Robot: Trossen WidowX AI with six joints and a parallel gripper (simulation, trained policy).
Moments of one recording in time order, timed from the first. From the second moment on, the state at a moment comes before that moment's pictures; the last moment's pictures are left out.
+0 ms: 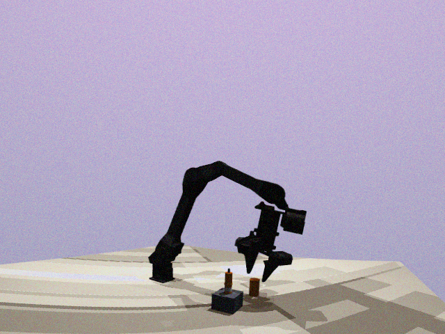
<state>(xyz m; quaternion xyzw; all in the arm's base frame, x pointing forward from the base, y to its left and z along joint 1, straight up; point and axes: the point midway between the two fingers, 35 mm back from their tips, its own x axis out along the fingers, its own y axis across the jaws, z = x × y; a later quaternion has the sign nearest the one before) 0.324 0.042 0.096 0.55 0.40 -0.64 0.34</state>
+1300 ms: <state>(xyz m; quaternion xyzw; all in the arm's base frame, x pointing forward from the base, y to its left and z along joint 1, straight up) 0.326 0.027 0.106 0.55 0.42 -0.60 0.40</state>
